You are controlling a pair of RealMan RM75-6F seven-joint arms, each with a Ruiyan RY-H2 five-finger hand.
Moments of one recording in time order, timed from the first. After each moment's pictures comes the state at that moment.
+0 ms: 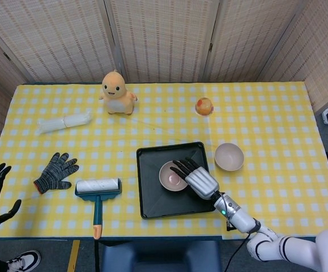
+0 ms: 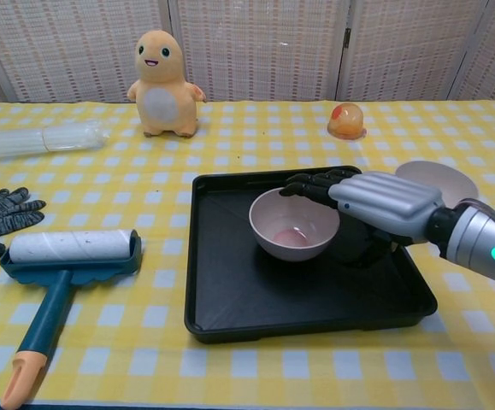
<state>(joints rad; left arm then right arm) -0.06 -1.07 -0.05 -1.65 1.54 1.57 -0.02 0.63 -1.63 0.06 -1.29 -1.58 0.96 -0.12</state>
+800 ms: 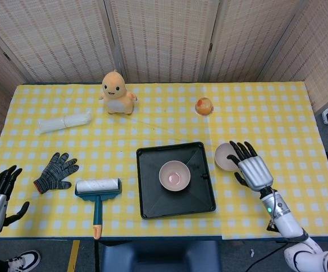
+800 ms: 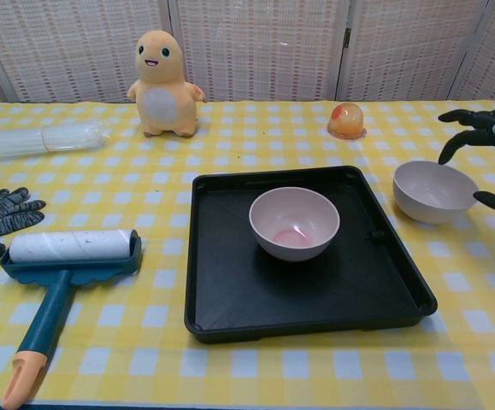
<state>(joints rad) -0.08 -1.10 -0.03 -1.66 1.55 1.53 0.04 0.47 -1.38 0.07 -1.38 -1.42 1.13 -0.19</state>
